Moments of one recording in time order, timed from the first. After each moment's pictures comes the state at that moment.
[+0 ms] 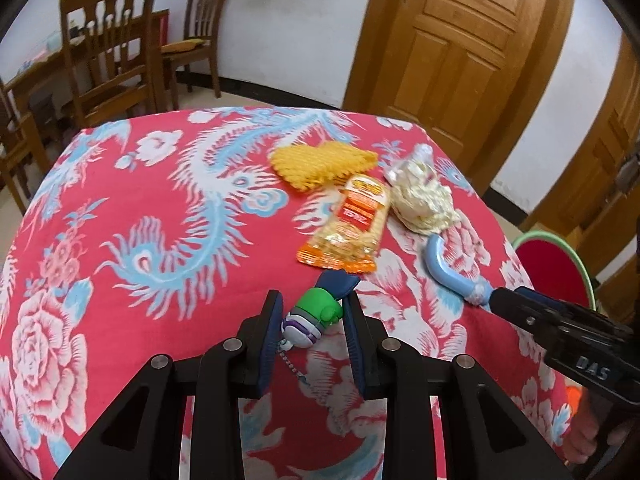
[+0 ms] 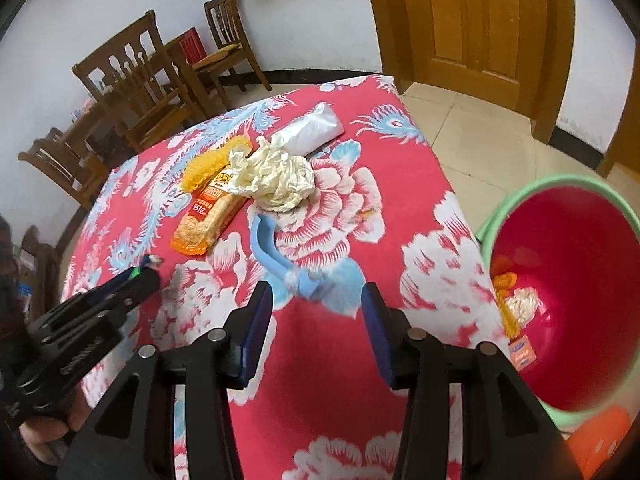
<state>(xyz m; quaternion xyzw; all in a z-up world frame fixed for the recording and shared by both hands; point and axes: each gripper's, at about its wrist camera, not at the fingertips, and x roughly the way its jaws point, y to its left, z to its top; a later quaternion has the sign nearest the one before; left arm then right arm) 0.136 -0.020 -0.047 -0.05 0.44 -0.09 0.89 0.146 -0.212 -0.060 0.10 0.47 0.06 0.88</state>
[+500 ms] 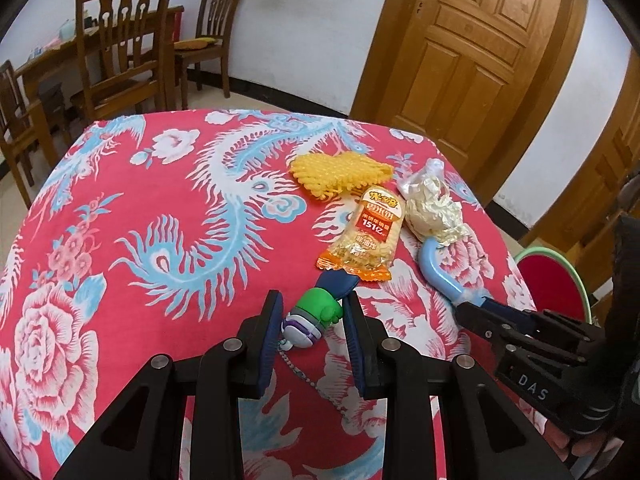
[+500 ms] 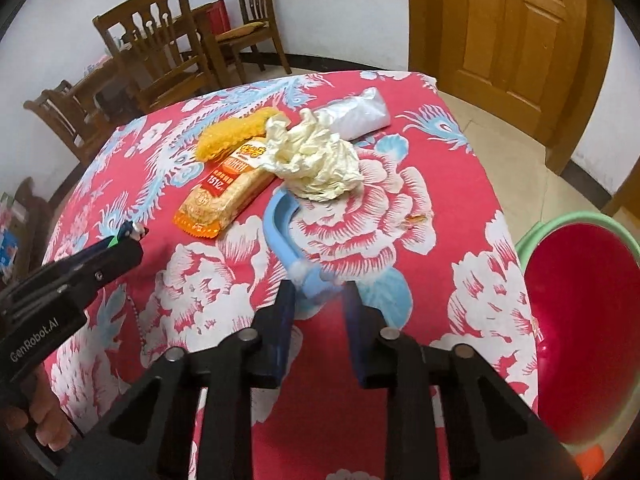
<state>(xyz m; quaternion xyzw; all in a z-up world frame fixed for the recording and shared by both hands) 0.135 -0.006 -0.044 -0.08 0.43 -0.08 0.90 0.161 -0.177 -0.076 0.03 0.48 0.09 0.87</state>
